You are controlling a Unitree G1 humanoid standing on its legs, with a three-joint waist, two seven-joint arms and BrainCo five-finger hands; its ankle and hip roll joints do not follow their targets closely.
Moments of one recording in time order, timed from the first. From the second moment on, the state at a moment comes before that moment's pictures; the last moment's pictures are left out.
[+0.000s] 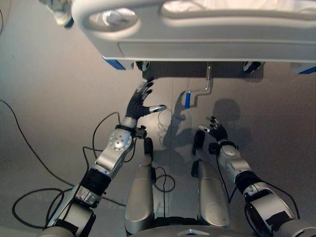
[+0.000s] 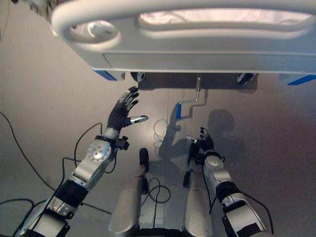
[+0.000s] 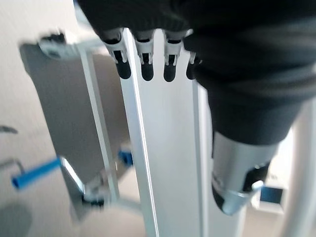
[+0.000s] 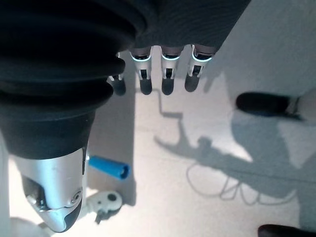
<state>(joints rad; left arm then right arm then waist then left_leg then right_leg) -0.46 0.43 -0.47 0.08 -0.35 -0.24 0.17 -0.47 -0.30 0.27 0.82 0.47 -0.13 -0.21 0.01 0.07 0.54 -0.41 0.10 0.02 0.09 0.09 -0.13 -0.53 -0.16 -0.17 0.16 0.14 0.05</state>
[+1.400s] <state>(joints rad) -0.57 0.75 -0.45 -0.21 -0.42 -0.20 0.15 -0.73 -0.47 0.48 0.32 1.05 -0.17 -0.09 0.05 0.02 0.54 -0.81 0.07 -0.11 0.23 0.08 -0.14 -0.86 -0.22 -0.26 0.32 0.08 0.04</state>
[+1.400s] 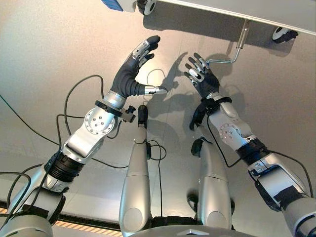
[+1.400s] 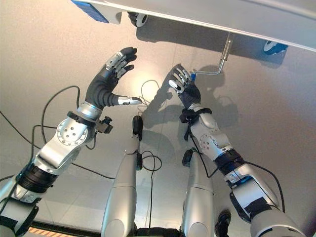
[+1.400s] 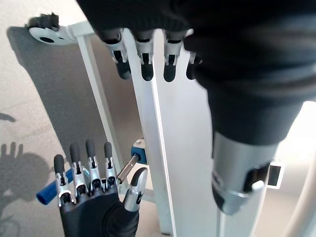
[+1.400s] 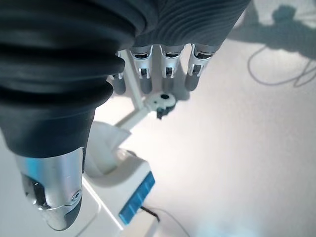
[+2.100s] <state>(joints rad) -0.62 0.74 -0.47 -0.22 -0.41 -0.20 0.15 -0.71 -0.49 0.59 0.62 0.87 -0.05 0.01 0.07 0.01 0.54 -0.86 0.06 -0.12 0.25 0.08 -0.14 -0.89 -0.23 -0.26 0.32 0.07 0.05</state>
